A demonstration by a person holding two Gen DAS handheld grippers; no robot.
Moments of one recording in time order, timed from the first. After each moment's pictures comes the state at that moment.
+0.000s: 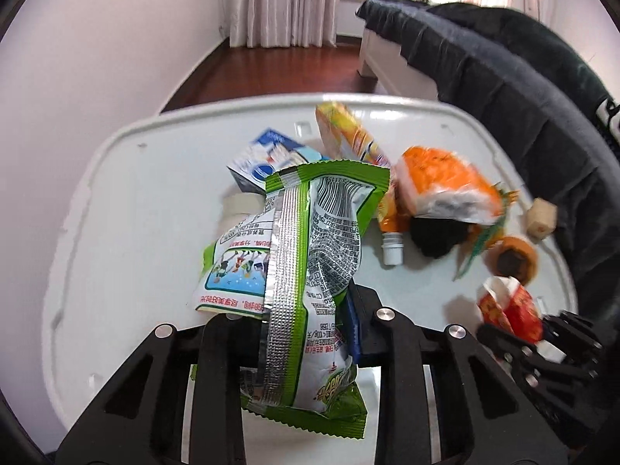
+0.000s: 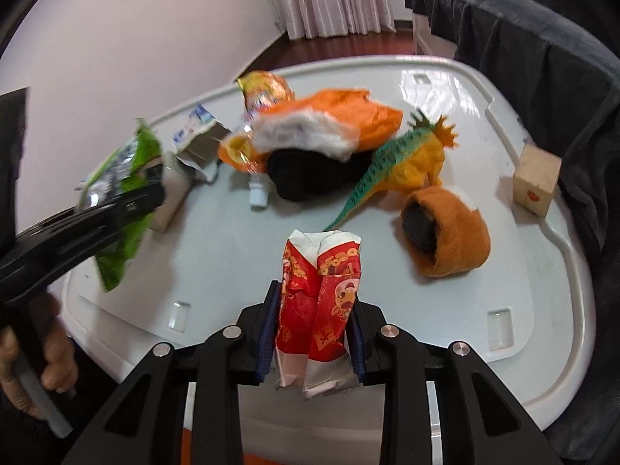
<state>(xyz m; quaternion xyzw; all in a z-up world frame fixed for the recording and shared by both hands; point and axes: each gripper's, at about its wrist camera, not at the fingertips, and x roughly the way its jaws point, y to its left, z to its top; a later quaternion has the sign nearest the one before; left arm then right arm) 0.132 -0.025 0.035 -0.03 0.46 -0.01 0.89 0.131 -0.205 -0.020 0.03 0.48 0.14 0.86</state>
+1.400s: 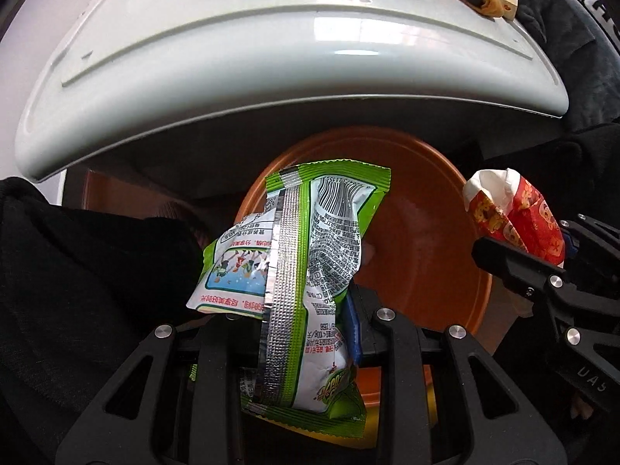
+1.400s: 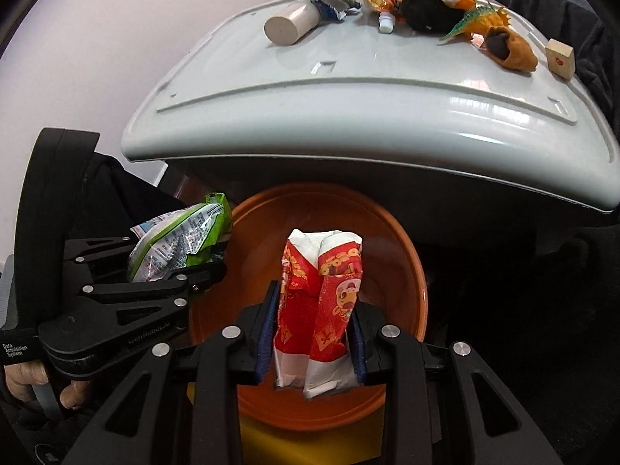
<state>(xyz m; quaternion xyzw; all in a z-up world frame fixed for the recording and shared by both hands) -0.054 -0.030 -0.069 -0.03 0.64 -0.04 0.77 -0.050 -0.157 -0.064 -0.02 0.57 0.21 0.80</state>
